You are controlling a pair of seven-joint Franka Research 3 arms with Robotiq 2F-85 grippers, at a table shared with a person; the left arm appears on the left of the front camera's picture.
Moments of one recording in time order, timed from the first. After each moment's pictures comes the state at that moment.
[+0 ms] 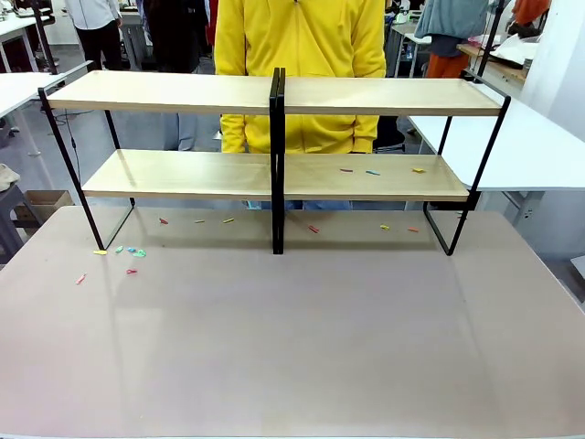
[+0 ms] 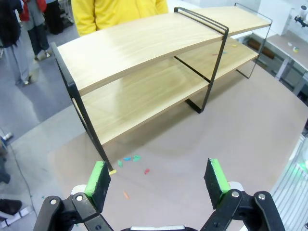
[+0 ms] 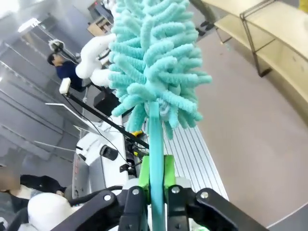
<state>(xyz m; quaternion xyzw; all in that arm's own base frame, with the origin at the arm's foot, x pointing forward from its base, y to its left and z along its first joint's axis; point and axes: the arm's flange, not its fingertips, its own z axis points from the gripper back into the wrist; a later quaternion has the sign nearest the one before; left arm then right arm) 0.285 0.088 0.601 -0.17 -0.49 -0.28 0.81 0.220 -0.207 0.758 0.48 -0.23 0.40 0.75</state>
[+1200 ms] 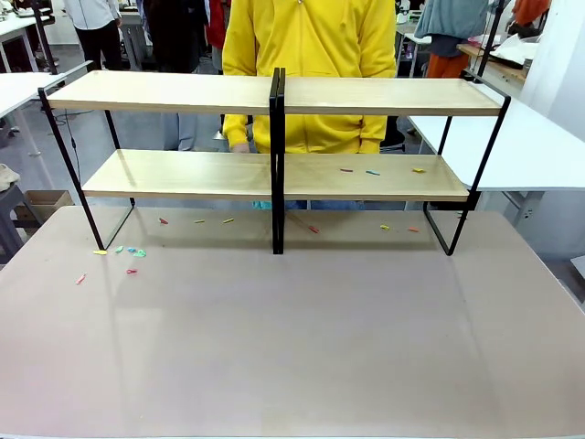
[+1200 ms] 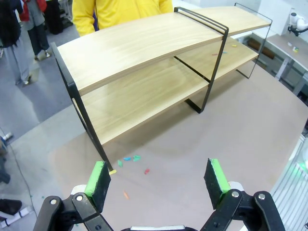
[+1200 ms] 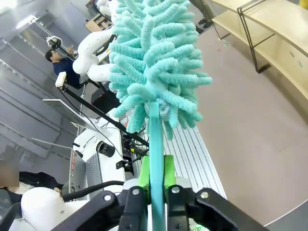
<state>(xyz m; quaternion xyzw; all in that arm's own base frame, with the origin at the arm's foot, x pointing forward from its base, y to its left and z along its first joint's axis) 0.285 0.088 0.601 -0.17 -0.49 -0.28 0.81 0.220 -0.208 0.750 0.48 -0.23 0.40 0.75</state>
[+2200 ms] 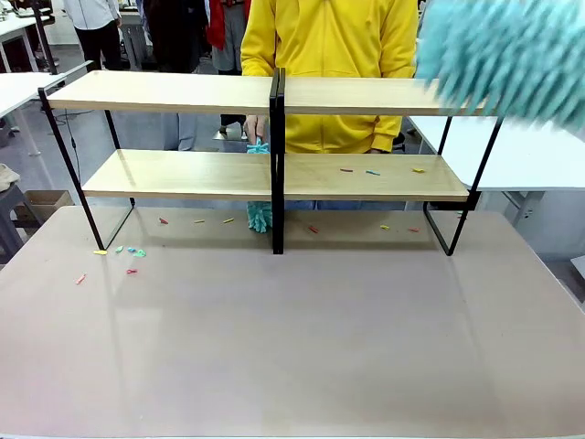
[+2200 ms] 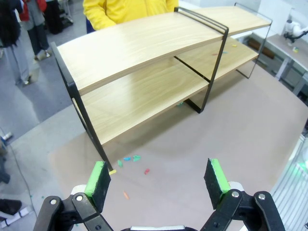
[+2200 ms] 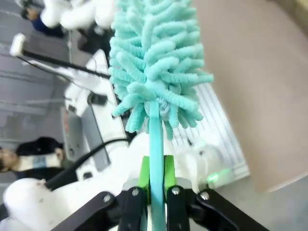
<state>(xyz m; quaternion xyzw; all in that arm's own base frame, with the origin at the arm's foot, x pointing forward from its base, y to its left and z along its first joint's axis) 0.285 0.088 0.601 -0.17 -0.49 -0.28 0.81 0.225 -0.106 0.694 0.37 -0.04 0.44 0.81</state>
